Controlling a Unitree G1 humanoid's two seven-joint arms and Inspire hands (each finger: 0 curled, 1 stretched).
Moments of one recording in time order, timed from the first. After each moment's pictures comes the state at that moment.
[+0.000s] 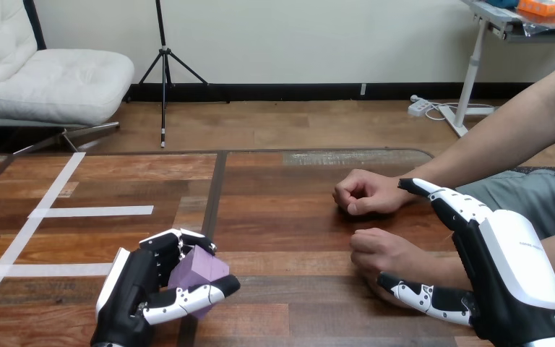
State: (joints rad) left arm 0.04 0.20 0.00 0.59 -0.12 -0.67 -0.23; right arm 0.36 -0.31 -0.04 -0.28 -0.64 -0.33 -0.13
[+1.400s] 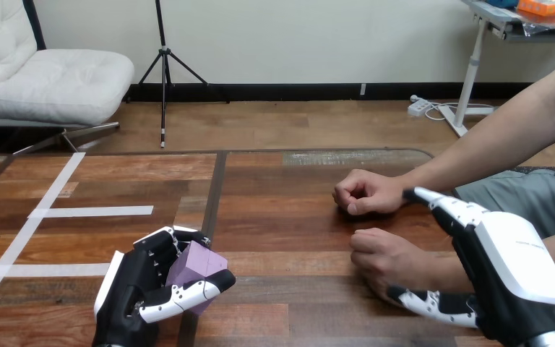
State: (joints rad) left arm 0.04 0.14 0.06 0.58 -0.22 -0.64 -0.32; right arm 0.36 -0.37 -0.05 -0.32 -0.70 -0.22 -0.02
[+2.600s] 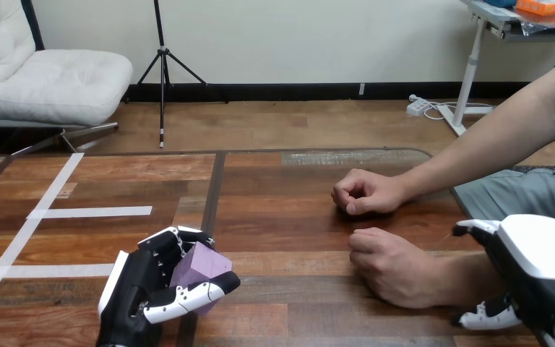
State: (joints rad) left arm 0.04 0.13 0.06 0.58 -0.20 -0.65 -0.33; right arm 0.28 -0.52 -0.07 -0.40 -0.93 0.12 0.34
